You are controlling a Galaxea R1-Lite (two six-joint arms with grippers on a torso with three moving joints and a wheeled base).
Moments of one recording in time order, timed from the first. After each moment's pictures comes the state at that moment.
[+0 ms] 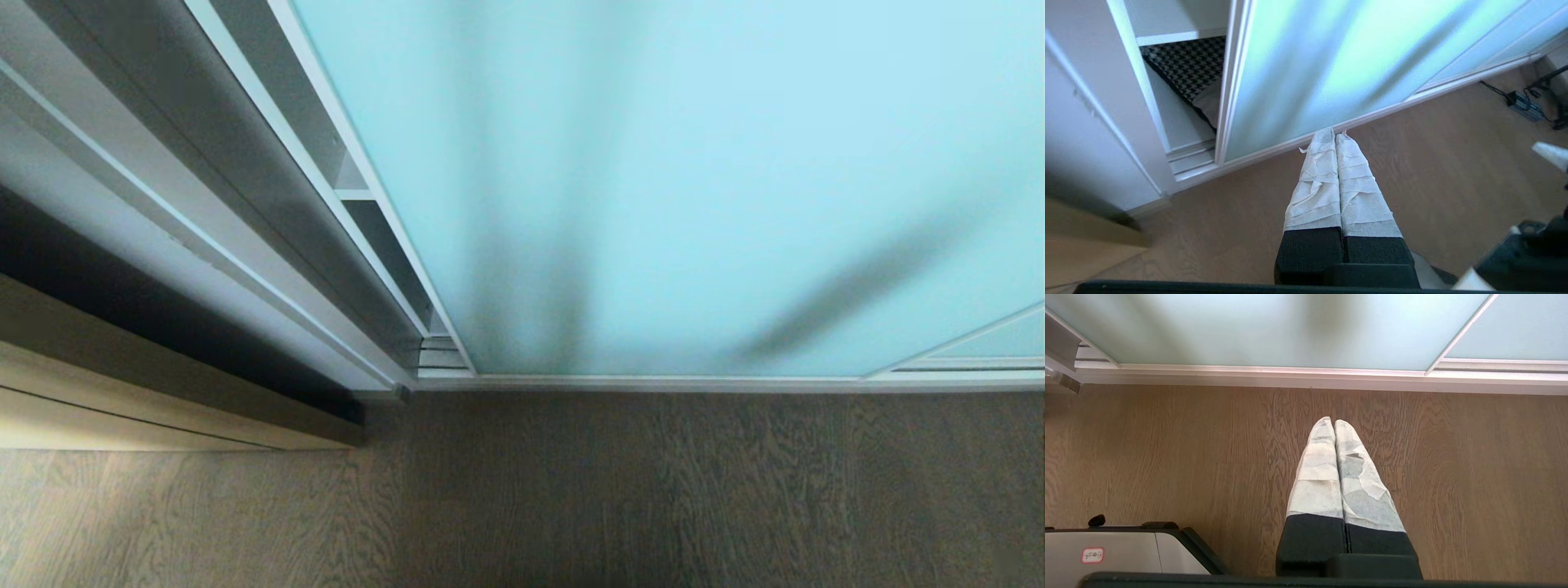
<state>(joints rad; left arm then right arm) 0.00 0.66 -0.91 0.15 -0.63 -0.07 0.00 0.00 0.00 0.00 -0.02 0.04</state>
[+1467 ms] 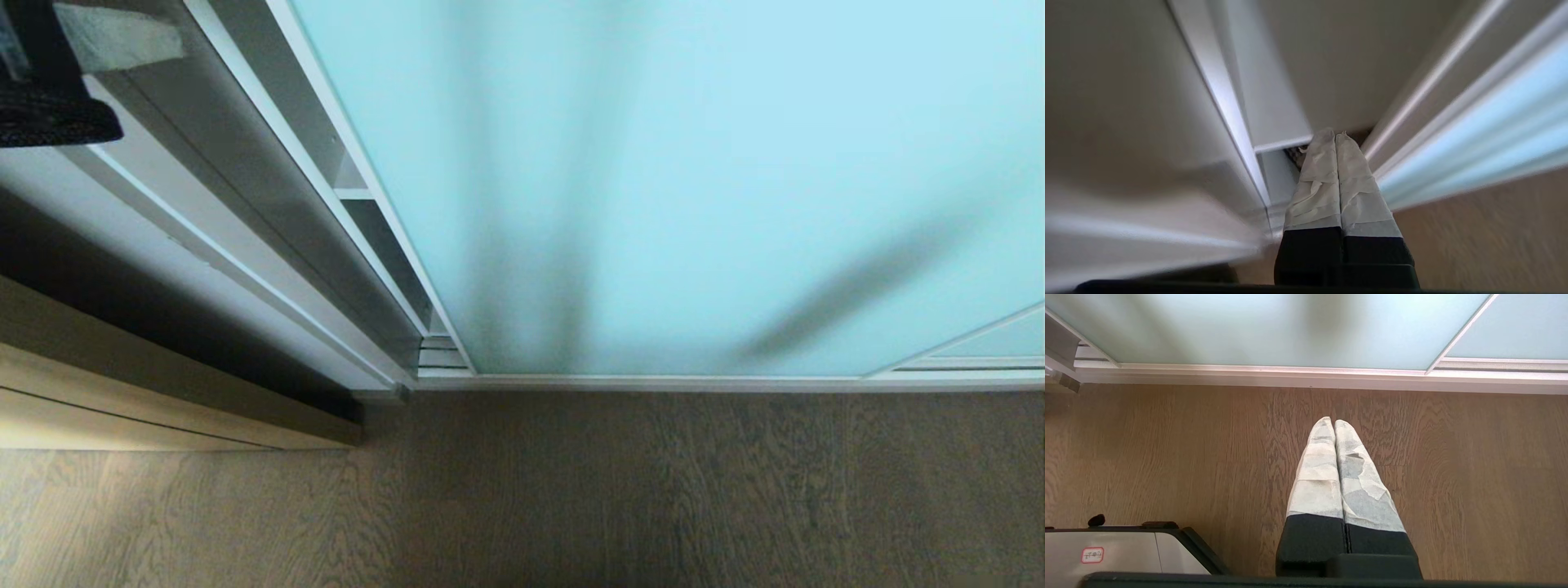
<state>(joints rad) -0.37 1.20 -1.33 0.00 0.07 0.09 0.00 0.00 0.00 0.00 -0.02 0.04</state>
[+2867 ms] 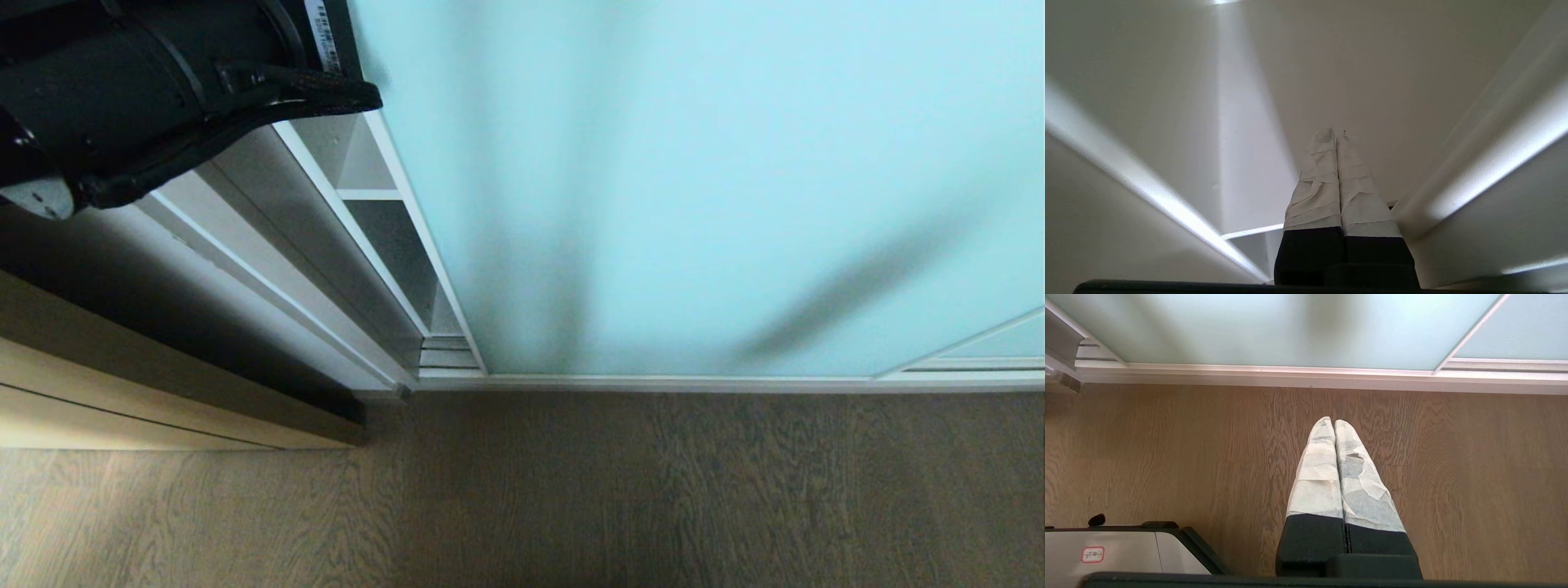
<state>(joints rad) -0.51 1.51 -1.34 -0.49 0.29 0.20 0.00 0.00 0.00 0.00 -0.02 0.04</state>
